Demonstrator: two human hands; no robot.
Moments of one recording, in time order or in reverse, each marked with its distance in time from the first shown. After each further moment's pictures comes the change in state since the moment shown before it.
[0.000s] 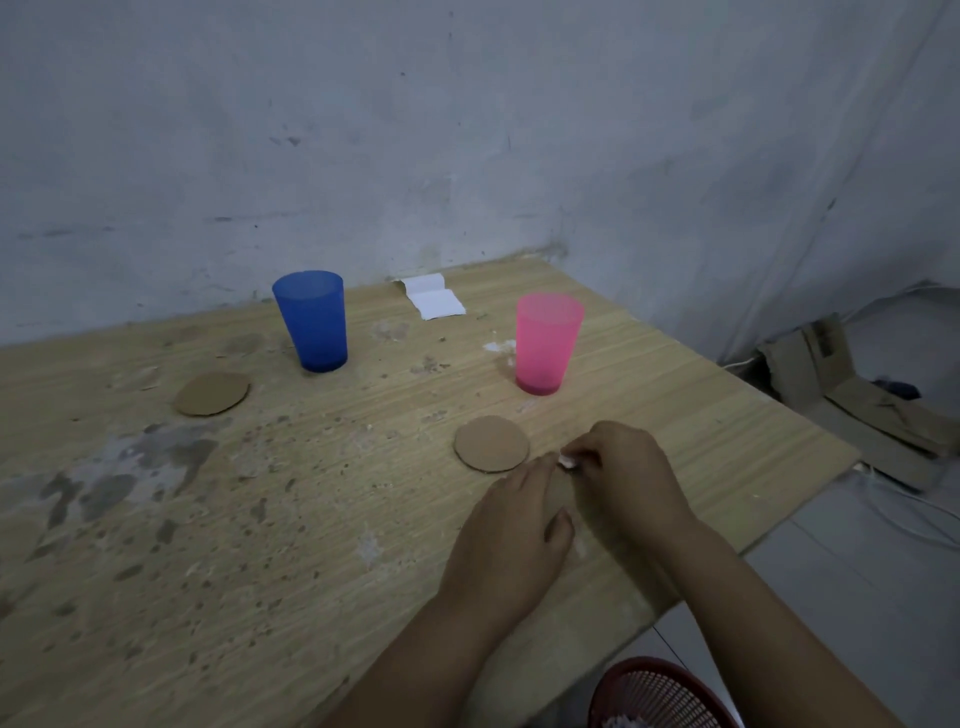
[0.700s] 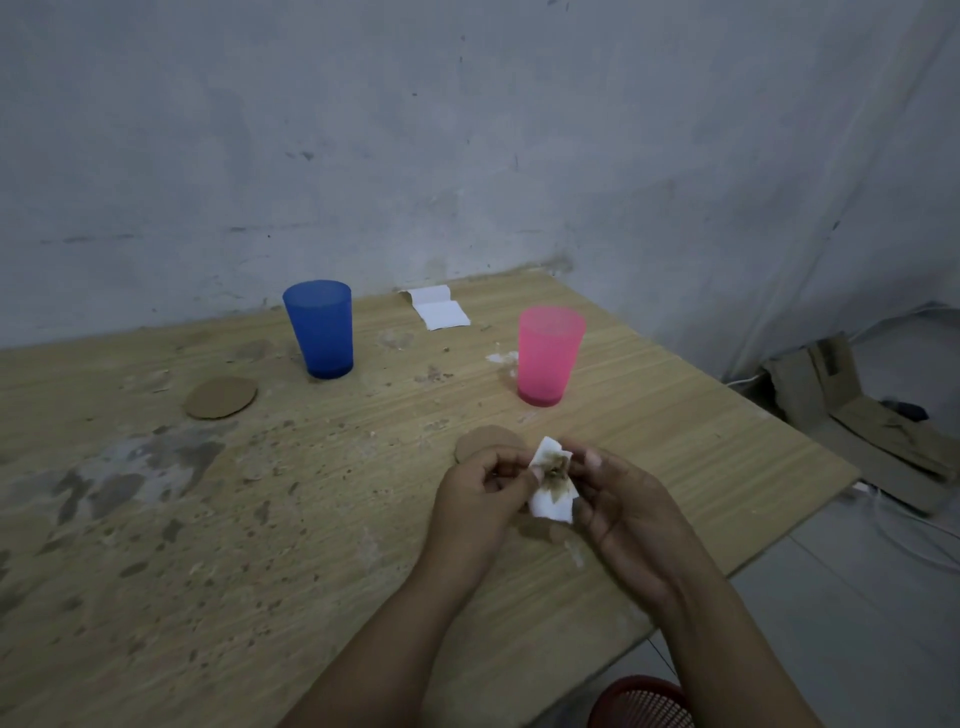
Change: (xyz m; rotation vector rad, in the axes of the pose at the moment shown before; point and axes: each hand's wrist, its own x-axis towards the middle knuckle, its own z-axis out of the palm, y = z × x) left_hand 0.012 0.005 -0.030 -0.832 0.207 -0.279; right_hand -0.029 -0.021 -0.007 1.713 -0.201 0.431
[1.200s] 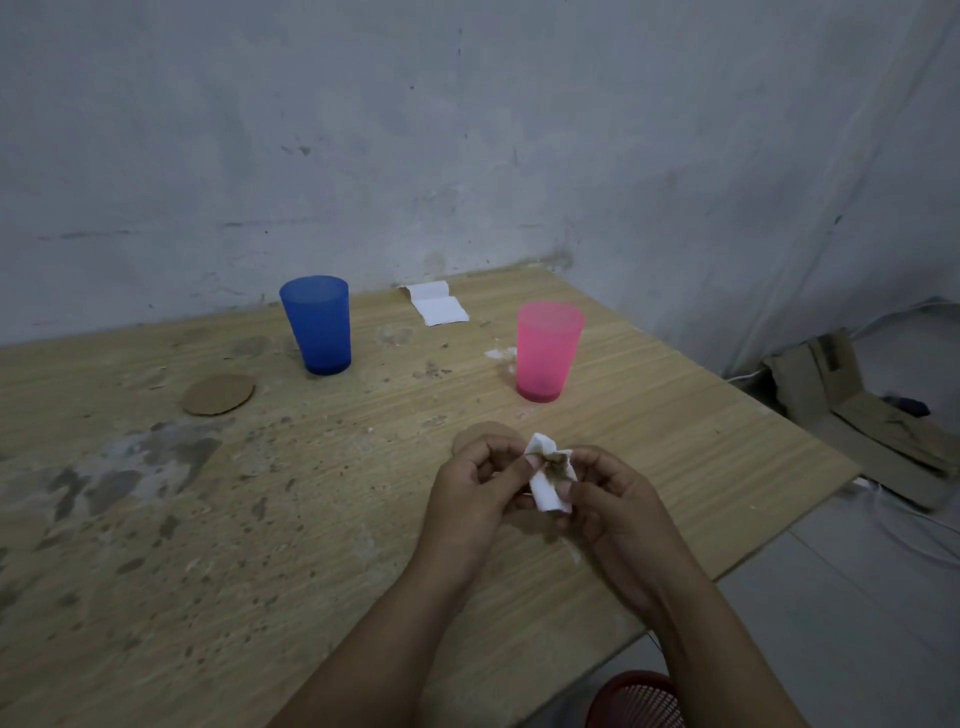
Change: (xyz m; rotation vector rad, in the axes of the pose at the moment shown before) left_hand -0.001 -0.001 0.000 -0.206 -0.043 -0.046; right_hand -0.005 0.011 0.000 -0.254 -0.007 -0.144
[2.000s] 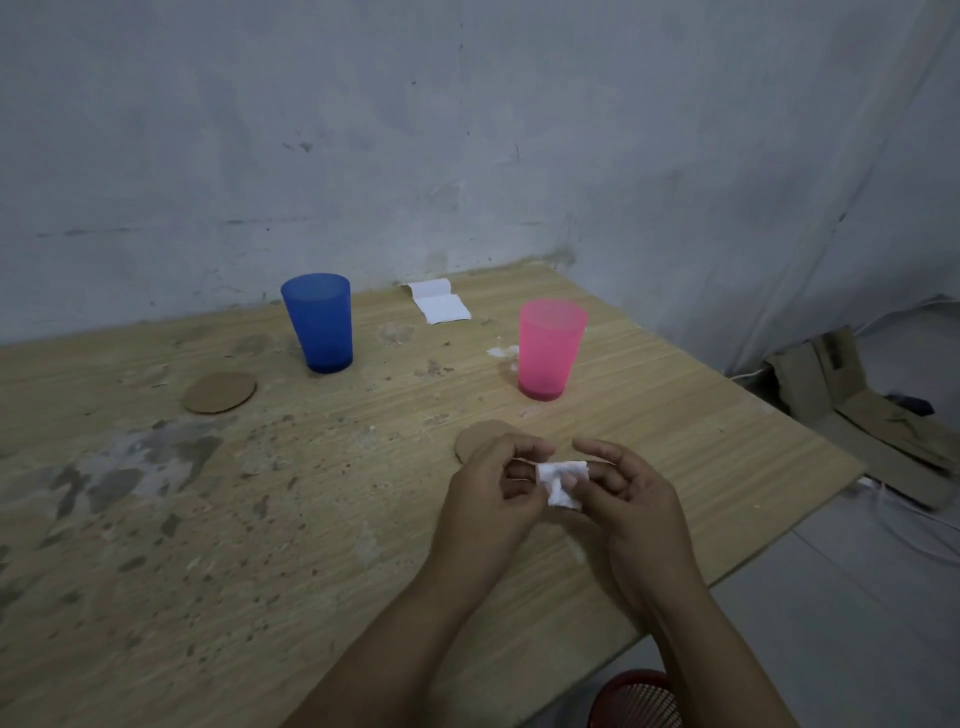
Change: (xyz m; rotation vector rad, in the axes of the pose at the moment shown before) left_hand -0.005 -0.001 0.003 0.444 -0.023 0.238; right_hand -0.007 -0.002 0.007 -0.196 0.291 -0.125
